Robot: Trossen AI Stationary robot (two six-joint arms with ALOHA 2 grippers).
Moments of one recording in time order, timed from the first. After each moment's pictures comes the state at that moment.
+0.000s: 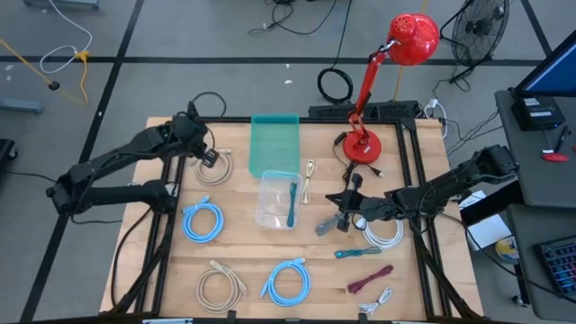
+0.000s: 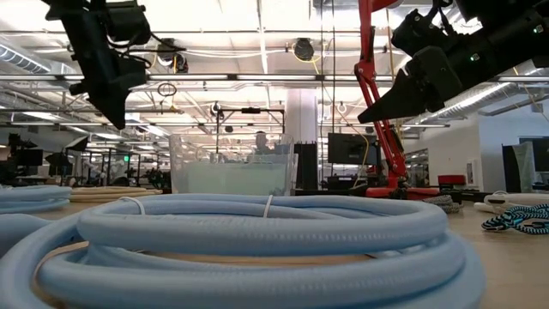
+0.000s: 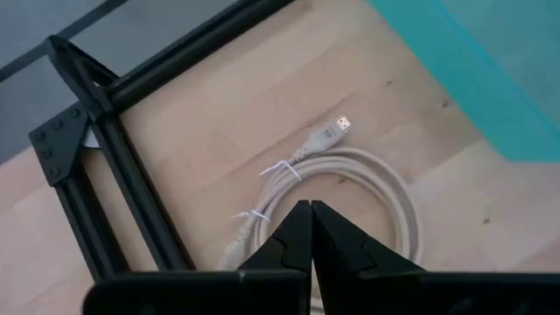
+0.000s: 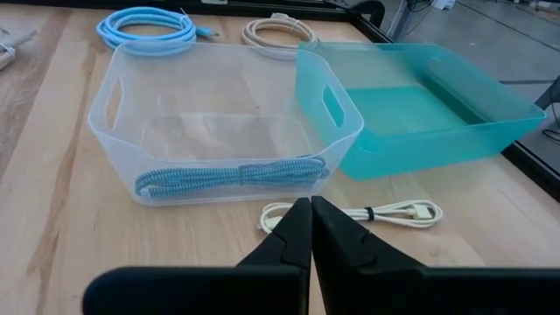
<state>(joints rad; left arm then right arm) 0.67 0.94 0.80 -0.91 -0.24 -0.24 0.29 1.26 0.44 0.33 0.61 0.17</state>
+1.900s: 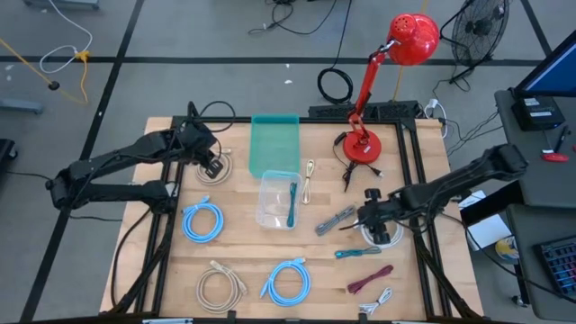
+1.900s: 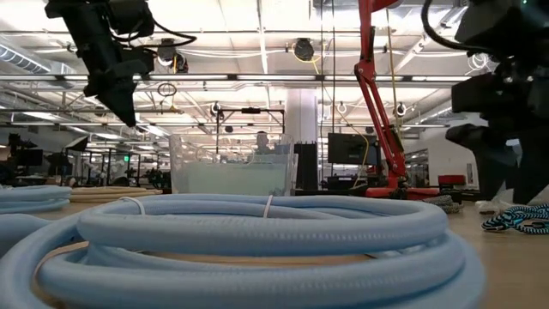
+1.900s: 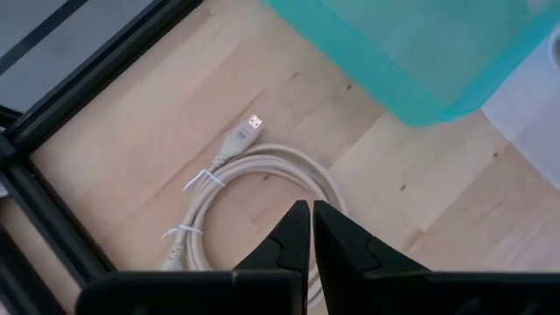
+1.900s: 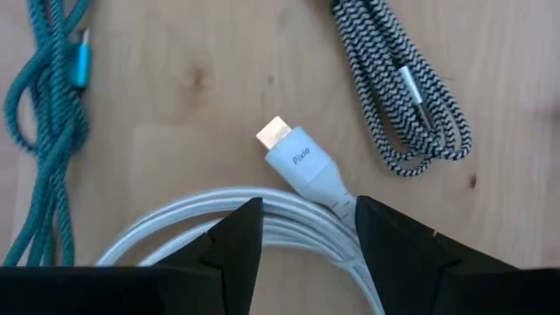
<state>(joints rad) 0.52 0.95 0.80 -0.88 -0.15 -0.21 0.30 1.14 0.44 -0.54 0.11 0.19</state>
